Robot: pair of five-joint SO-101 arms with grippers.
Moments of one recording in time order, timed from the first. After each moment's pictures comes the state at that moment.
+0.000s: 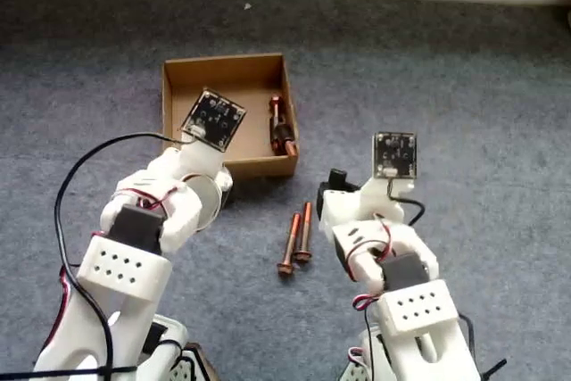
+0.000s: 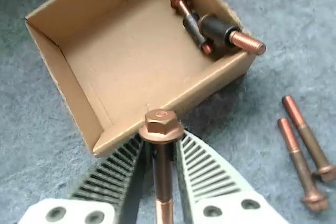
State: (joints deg) left arm 10.2 -50.7 51.6 55.2 -6.3; right arm -21.8 -64.2 74.2 35.5 -12.8
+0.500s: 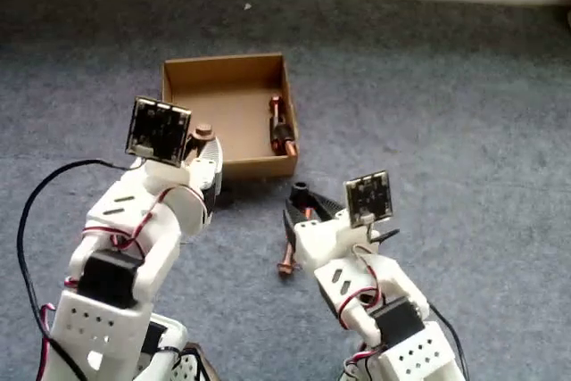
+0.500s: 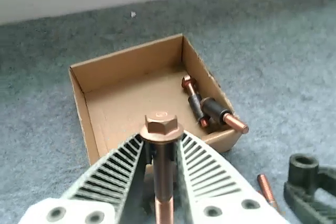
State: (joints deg) left arm 10.2 -66.6 52.8 51.1 5.9; right arm -33.8 -90.5 88.0 35.3 -9.5
